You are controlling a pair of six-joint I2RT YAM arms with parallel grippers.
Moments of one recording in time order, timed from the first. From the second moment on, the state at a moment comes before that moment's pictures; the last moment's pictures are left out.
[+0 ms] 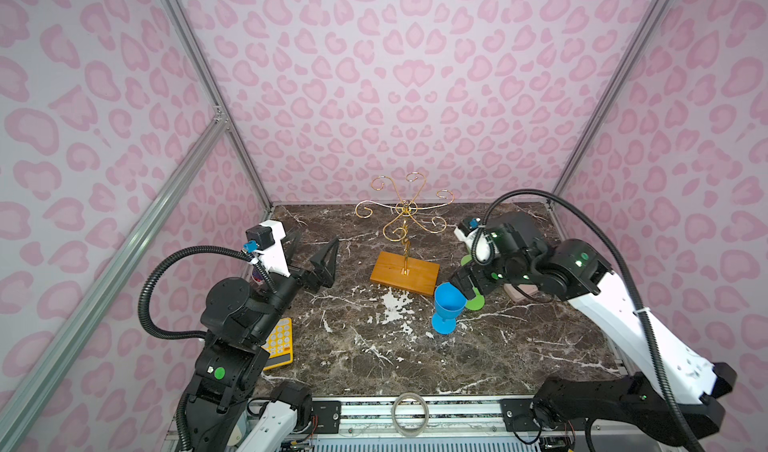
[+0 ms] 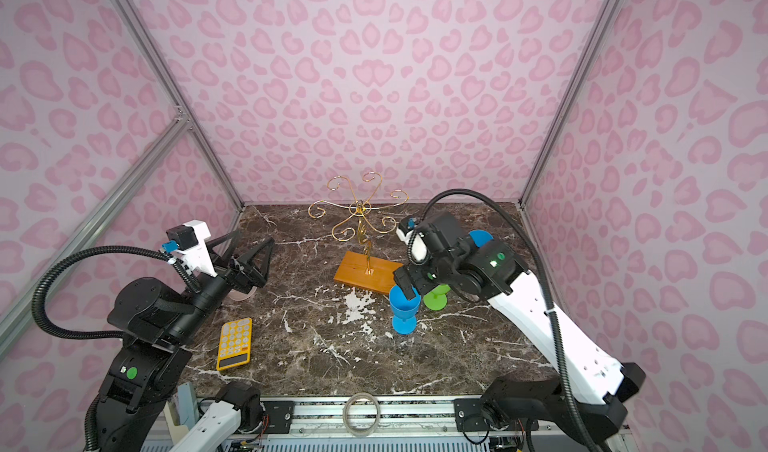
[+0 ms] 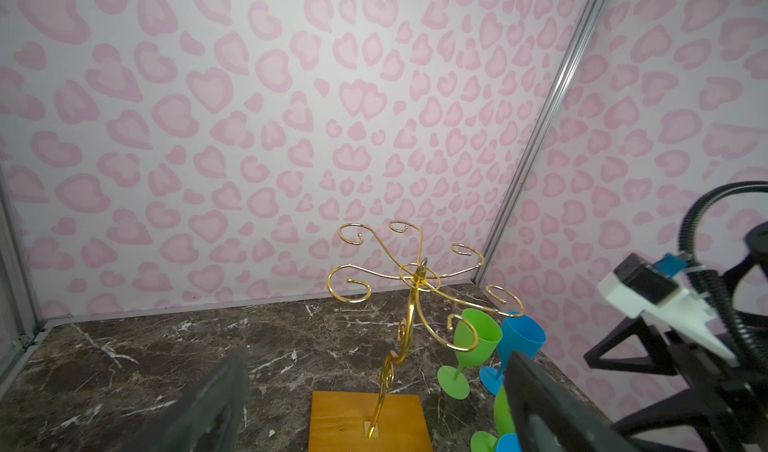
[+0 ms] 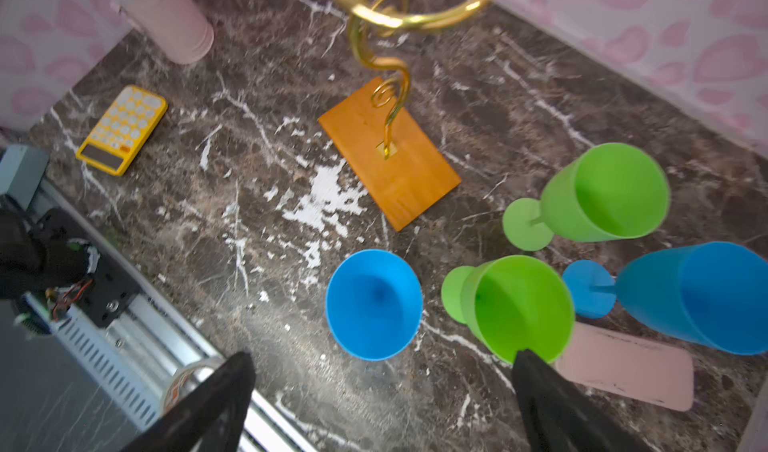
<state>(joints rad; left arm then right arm) -0.30 0.61 1.01 -0.33 0.10 -0.25 0.70 1.22 1.56 -1.15 0.06 0.10</state>
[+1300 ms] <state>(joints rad) -0.14 1.05 0.18 0.71 -0.21 -0.05 0.18 1.09 0.25 0.52 0.34 -0.04</state>
